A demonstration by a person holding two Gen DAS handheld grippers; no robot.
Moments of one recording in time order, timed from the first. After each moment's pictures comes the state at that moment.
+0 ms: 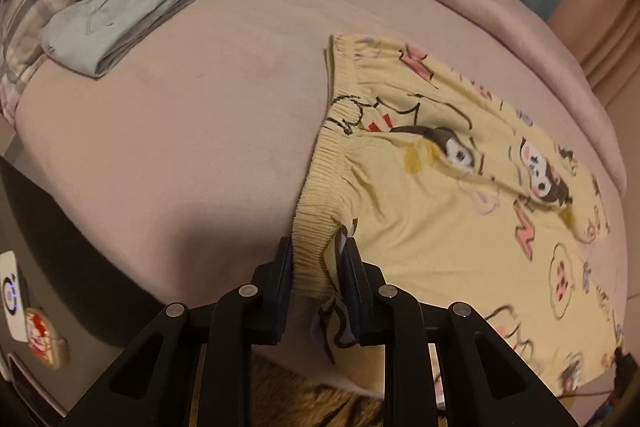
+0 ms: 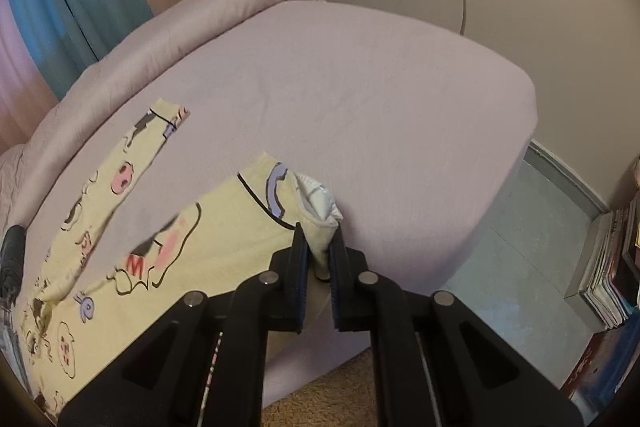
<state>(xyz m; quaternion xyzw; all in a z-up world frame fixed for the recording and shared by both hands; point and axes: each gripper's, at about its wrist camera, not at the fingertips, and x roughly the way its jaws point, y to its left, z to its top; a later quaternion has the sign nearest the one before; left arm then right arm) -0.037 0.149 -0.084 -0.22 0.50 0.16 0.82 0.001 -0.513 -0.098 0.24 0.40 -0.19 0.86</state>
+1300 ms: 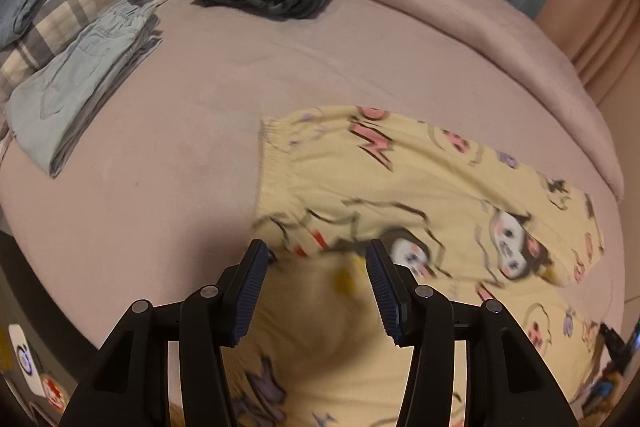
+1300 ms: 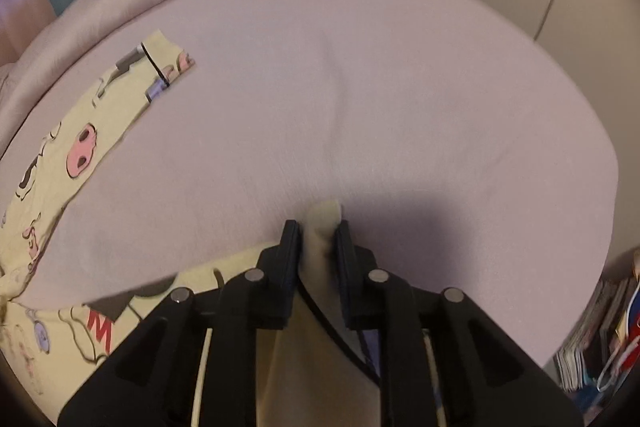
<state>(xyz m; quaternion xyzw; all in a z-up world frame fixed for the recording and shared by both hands) 0.062 0.152 -0.056 -0.20 0.49 0.15 0.83 0.148 -0.487 -0.142 0.13 0.49 -0.14 0.85</state>
